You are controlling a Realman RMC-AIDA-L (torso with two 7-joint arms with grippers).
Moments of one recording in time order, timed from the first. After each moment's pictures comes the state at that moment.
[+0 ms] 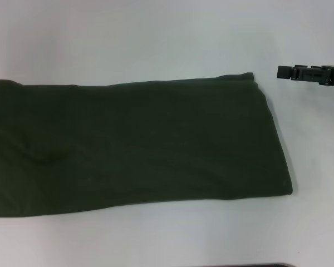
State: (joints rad) left arm -0.61 -1.80 -2.55 -0.77 -0.51 1.67 -2.39; right arm 0.51 1.95 -0.50 -0.57 -2.14 -1.47 1.85
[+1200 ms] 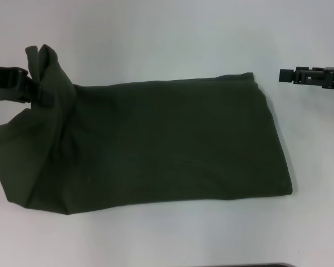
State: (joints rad) left arm -0.70 -2.02 -2.53 -1.15 -0.59 1.95 -2.58; right arm 0.50 1.94 -0.50 -0.57 -2.14 -1.49 1.83
